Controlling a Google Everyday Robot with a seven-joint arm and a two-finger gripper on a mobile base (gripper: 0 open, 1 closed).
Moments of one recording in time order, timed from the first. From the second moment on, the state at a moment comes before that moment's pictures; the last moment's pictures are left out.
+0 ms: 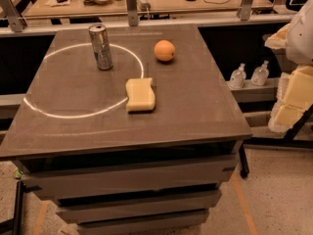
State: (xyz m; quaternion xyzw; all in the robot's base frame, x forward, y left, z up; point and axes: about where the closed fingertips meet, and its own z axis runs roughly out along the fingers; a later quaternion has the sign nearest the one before) arm 0.438 -0.217 0.976 -0.60 0.78 -0.03 0.16
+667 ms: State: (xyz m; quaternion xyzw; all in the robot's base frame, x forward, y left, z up) arm 0.441 -0.193 0.969 -0.61 0.77 0.00 0.19
